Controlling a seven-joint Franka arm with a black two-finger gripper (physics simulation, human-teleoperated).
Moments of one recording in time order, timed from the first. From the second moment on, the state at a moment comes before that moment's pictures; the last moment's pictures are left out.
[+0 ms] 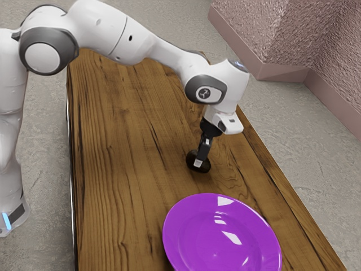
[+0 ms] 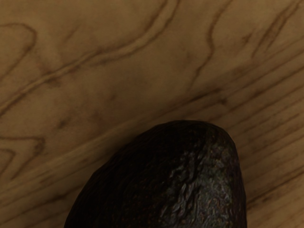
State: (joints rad) arm -0.09 0.17 0.00 -1.80 -0.06 1.88 0.39
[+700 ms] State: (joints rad) arm -0.09 0.18 0.00 -1.80 -0.05 1.89 0.39
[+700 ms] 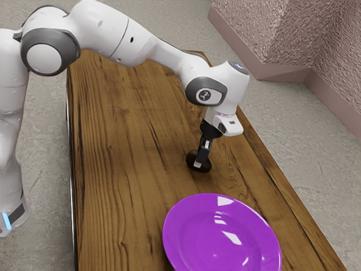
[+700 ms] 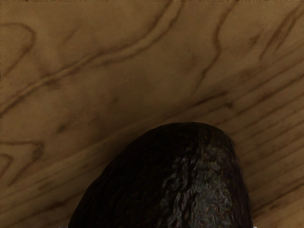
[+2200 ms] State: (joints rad) arm -0.10 0.17 -0.21 -1.54 -0.03 1.88 0.39
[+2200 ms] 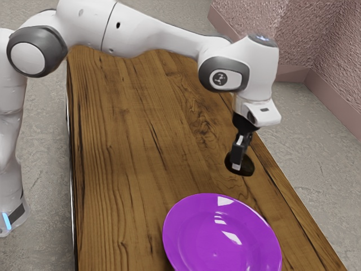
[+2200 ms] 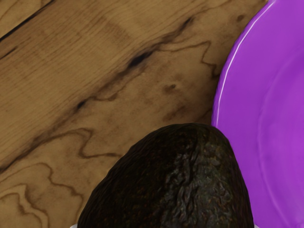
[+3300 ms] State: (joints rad) arm -0.10 0.18 -0.56 -1.55 -0.03 1.81 0.39
